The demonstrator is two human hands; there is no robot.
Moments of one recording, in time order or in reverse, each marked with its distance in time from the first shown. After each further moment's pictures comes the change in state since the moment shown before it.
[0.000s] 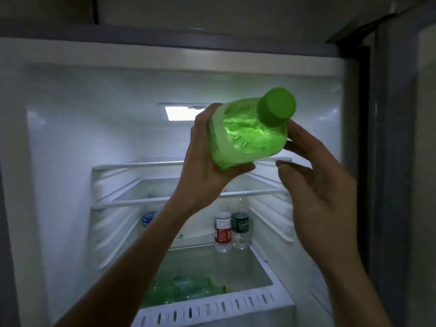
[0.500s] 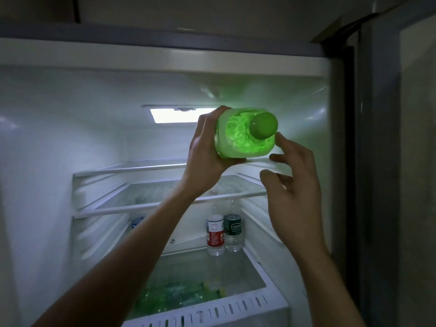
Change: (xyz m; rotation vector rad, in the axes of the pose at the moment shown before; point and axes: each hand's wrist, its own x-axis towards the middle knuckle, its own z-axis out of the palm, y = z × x) left_hand 0.031 -0.041 0.032 0.135 0.002 0.086; right_hand 0.008 0.038 0.011 -0.107 0.072 0.101
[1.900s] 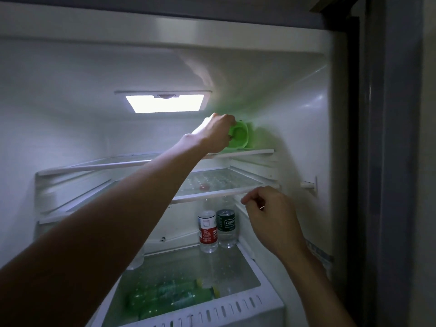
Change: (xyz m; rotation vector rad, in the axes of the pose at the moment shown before) left_hand 0.070 -0.063 0.058 0.525 -0.628 -0.208; right_hand -0.005 0.091 0.000 -0.490 -0.264 0.206
